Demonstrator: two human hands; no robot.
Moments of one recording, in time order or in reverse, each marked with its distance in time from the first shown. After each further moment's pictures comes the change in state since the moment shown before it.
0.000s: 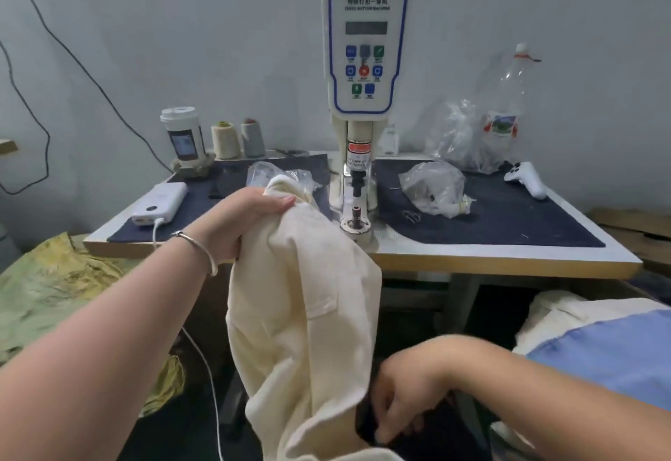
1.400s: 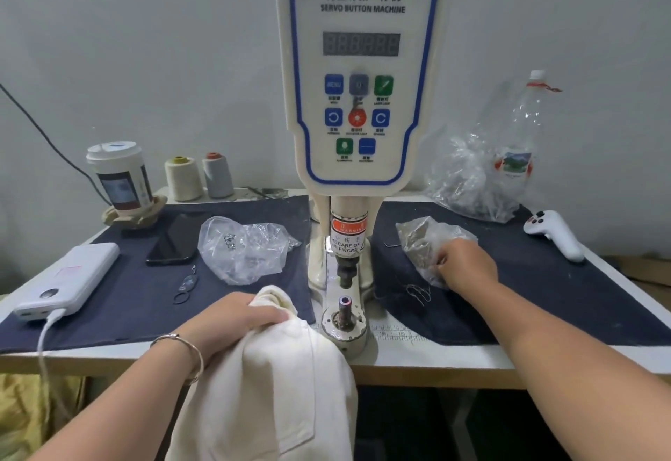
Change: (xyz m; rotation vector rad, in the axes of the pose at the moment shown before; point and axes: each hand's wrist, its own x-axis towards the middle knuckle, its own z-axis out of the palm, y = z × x) left_hand 0.151 -0.067 -0.018 0.453 -0.003 -0.192; right_hand 0.046 0.171 -0.244 0.360 1.064 0.579
